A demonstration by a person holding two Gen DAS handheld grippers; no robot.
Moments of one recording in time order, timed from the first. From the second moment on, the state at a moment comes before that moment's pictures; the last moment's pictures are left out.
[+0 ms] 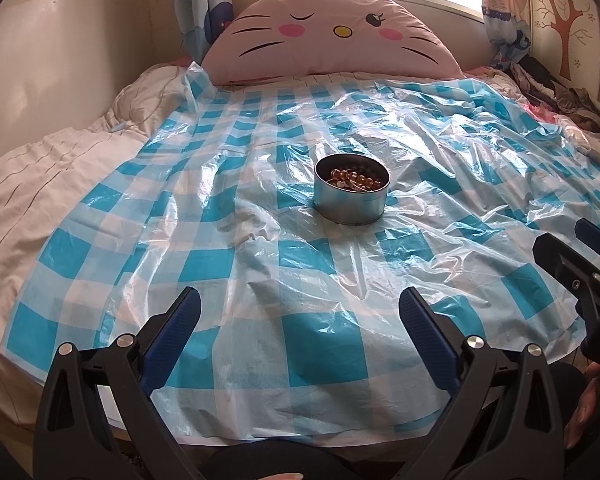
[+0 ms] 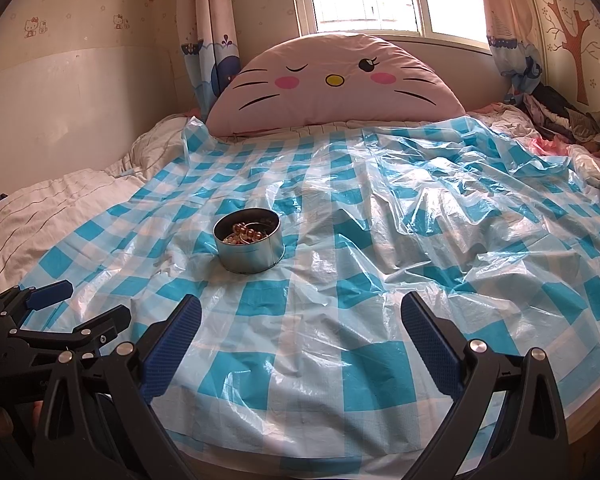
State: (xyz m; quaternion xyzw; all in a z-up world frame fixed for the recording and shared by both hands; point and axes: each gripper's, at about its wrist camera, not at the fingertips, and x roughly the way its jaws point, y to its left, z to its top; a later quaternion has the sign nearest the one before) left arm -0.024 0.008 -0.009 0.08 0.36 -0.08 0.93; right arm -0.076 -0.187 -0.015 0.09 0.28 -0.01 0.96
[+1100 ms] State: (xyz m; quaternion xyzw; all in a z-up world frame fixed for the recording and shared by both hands) left arm -0.025 0.011 -0.003 0.08 0.35 -0.10 0.93; right arm -0.076 -0.188 -0.016 0.09 0.28 -0.01 0.96
